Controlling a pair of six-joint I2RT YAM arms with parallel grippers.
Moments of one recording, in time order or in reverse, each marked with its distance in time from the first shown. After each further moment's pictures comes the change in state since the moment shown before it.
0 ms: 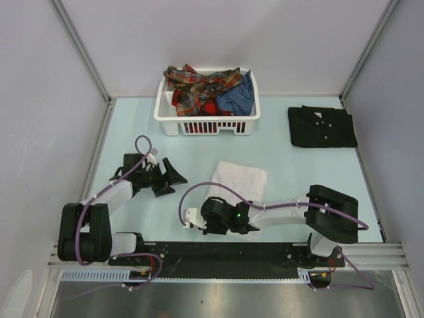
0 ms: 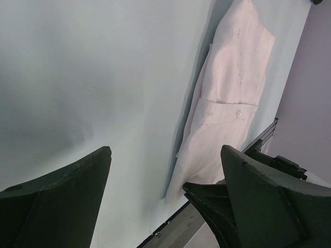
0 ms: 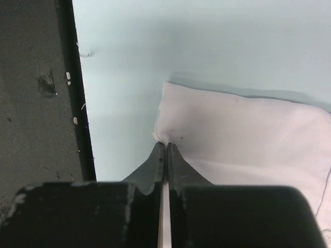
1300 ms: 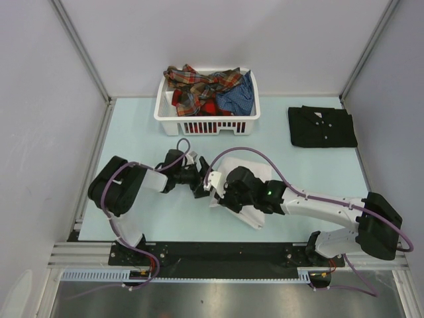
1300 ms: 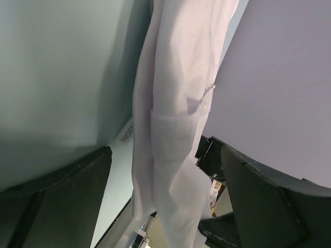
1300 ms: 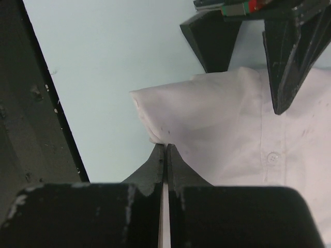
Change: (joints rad) left arm -0.393 0.471 0.085 0.603 0.101 -0.613; right arm -0.234 -0.341 0.004 -0.166 -0.105 0.125
